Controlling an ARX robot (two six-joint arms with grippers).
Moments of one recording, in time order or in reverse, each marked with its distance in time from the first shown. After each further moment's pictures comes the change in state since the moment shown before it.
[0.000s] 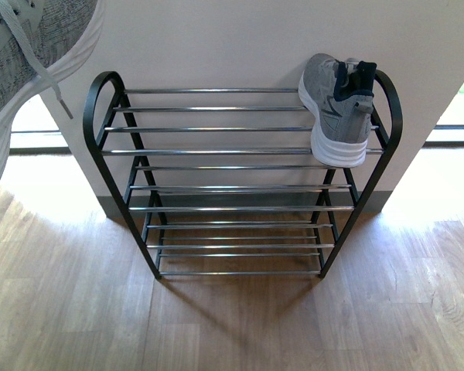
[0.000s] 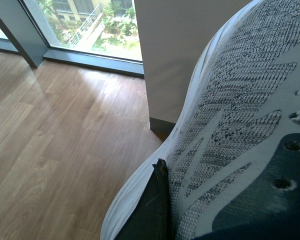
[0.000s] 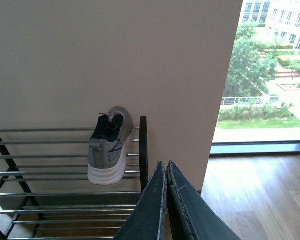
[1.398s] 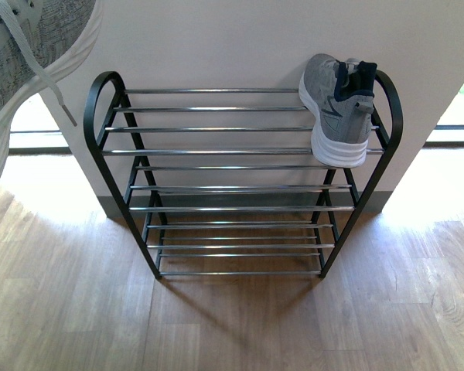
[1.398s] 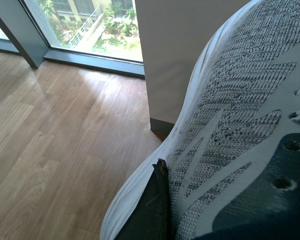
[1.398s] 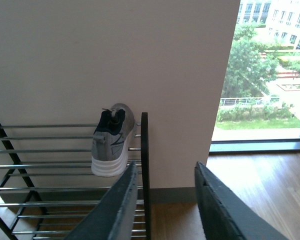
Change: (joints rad) left arm 0.000 0.000 0.000 0.000 0.000 0.000; right arm 0.002 -0.358 0.000 -0.361 0.000 -0.001
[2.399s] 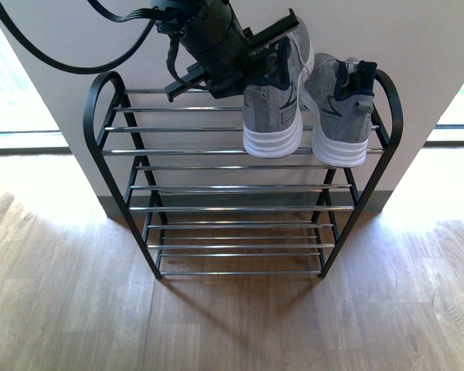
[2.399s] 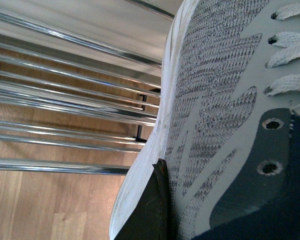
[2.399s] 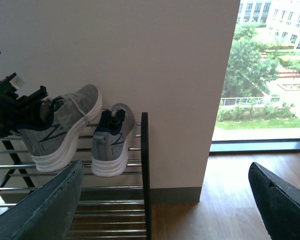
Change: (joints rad) left arm -0.069 1.270 1.331 -0.333 0.682 -0.426; right arm 0.000 -0.001 0.000 0.000 0.000 0.000
